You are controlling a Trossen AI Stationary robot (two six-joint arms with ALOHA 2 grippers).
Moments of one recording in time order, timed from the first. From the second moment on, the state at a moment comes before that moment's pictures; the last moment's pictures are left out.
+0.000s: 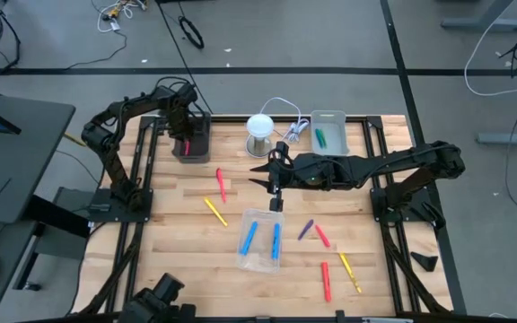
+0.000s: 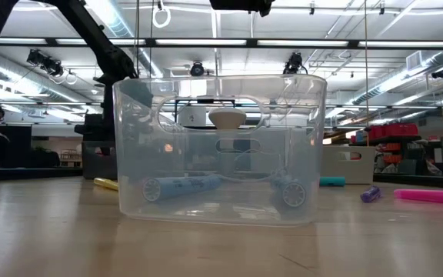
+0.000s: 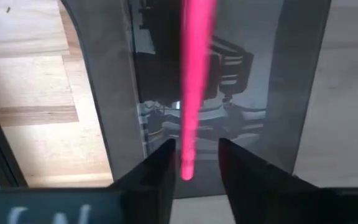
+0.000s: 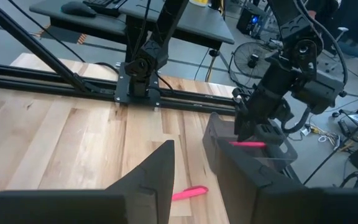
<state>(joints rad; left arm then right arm) 1.02 1.79 1.18 -0.94 0.06 -0.49 0.11 1.51 1.24 -0.05 0.28 -0.17</state>
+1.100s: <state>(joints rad) 0.67 1.29 1.22 -0.90 0.07 0.12 0.11 1.52 1.24 -0.13 0.36 -0.08</state>
